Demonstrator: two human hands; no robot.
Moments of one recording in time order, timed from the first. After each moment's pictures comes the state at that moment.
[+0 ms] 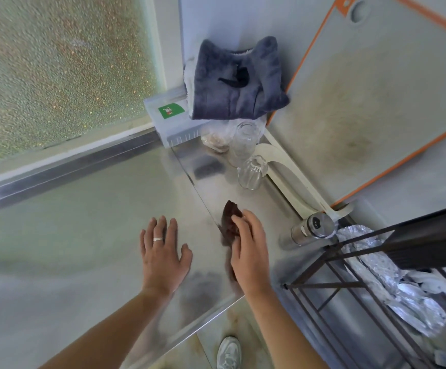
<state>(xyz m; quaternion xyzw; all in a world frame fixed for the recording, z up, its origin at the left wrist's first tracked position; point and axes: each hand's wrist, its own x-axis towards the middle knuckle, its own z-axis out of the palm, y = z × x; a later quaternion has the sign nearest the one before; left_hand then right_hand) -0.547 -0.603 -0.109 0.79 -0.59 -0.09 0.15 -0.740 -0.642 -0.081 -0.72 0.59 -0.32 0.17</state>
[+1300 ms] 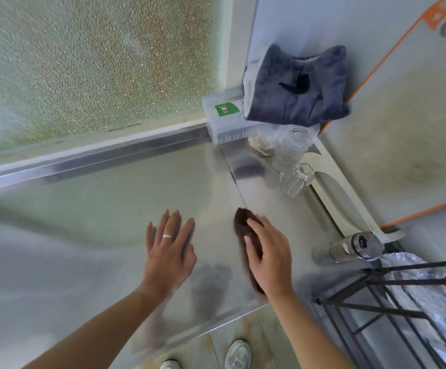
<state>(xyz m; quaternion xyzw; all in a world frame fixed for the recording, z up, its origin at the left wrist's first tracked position) -0.487 -0.559 -0.103 0.78 -0.60 -0.05 0.15 -0.721 -0.646 -0.099 -0.80 0.49 -0.31 0.15</state>
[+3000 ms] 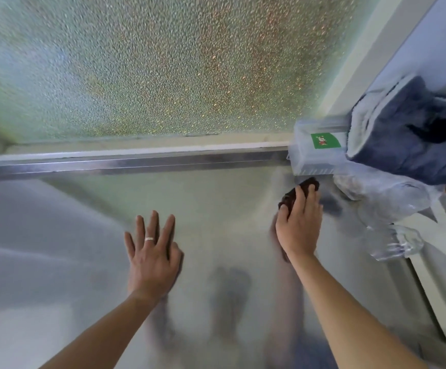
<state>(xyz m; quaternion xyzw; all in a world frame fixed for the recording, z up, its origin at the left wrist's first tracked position) -0.357 -0.536 -0.119 0.92 -0.37 -0.09 0.10 -0.563 -0.789 -0.125 -0.79 0.57 -0.16 0.12</state>
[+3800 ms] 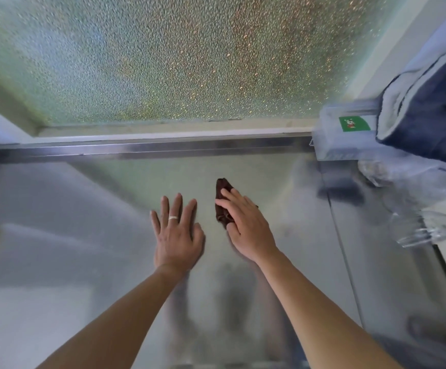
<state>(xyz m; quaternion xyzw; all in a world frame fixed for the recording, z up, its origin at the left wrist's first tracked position) -0.356 -0.535 -0.113 0.91 -0.38 -0.10 0.14 -0.487 -0.680 -0.124 -0.92 0.24 -0.11 0.27</state>
